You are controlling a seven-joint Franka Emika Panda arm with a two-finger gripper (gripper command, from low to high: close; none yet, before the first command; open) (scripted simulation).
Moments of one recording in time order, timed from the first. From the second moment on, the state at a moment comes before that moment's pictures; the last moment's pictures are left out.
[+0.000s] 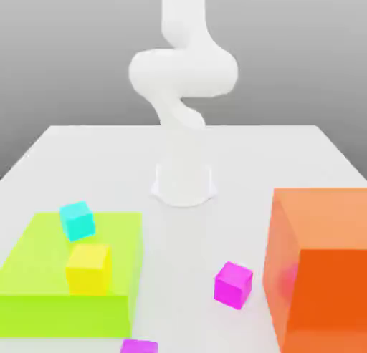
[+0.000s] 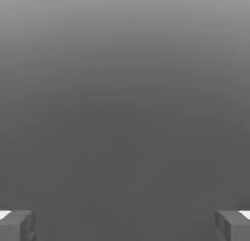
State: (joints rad) arm 0.00 -0.71 -0.01 -2.30 0.01 2.33 0.79
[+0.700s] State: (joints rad) arm -0.01 0.06 -0.08 -2.27 0.07 2.54 0.73
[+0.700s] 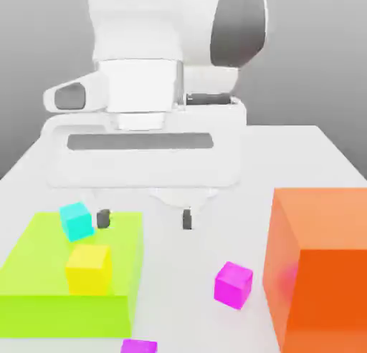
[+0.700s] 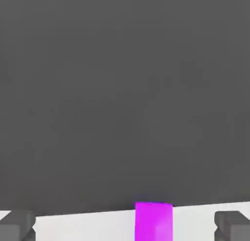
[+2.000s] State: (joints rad) arm -0.15 -0.12 -0.16 -2.44 -0.03 2.32 0.23
